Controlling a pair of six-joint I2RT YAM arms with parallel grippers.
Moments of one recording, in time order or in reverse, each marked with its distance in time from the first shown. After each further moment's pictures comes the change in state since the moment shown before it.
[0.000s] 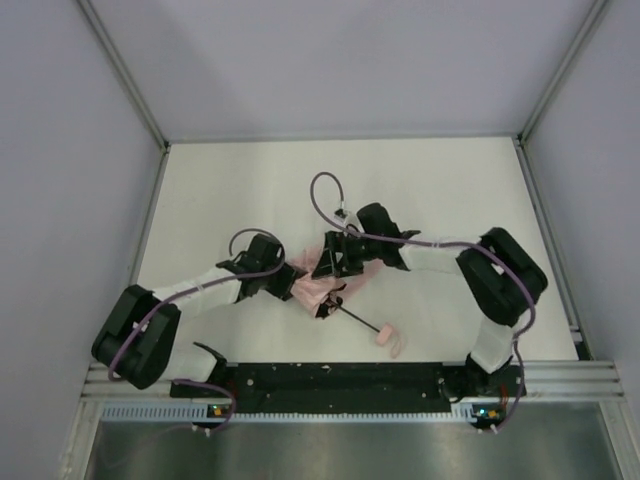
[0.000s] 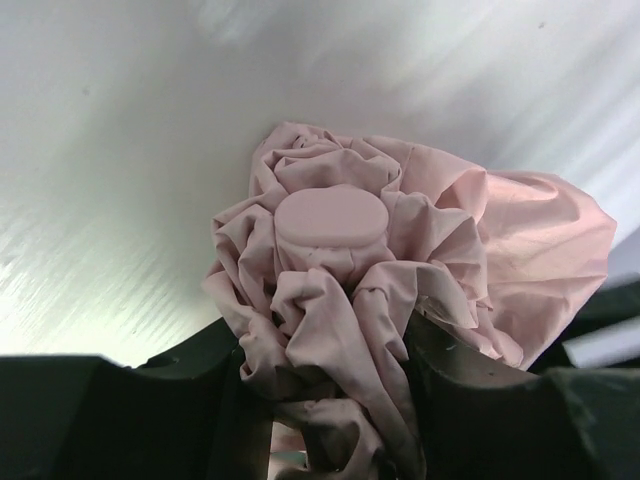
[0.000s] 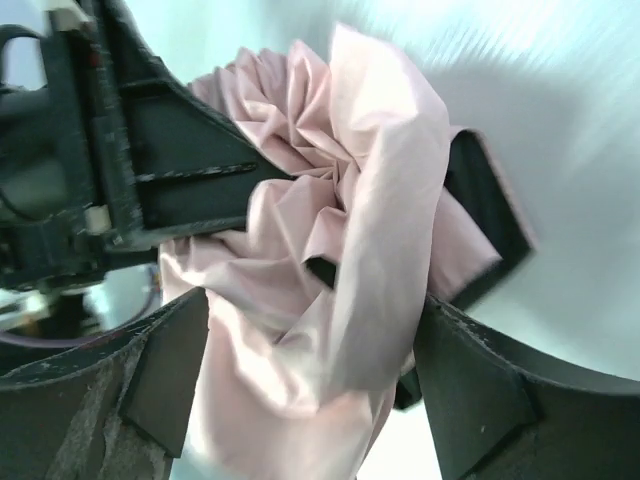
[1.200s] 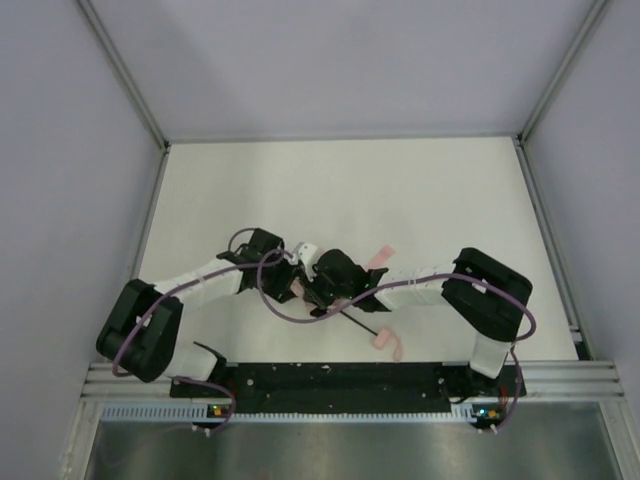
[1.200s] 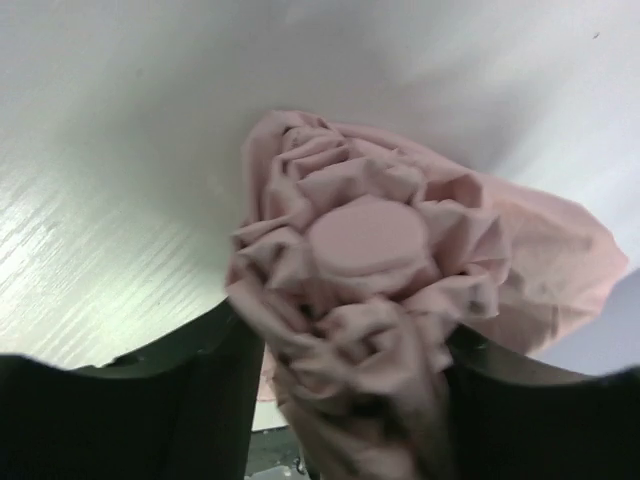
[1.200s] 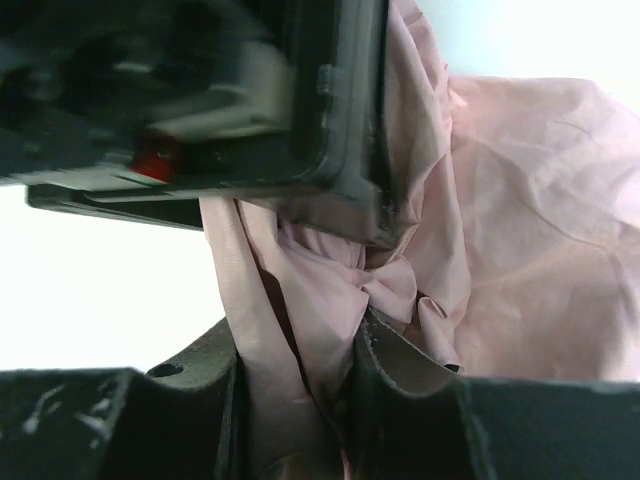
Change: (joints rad) left arm 0.024 0.059 0.119 -0.207 0.026 -0.006; right arm 0.378 -0.065 -0.047 0.024 0.713 -0.662
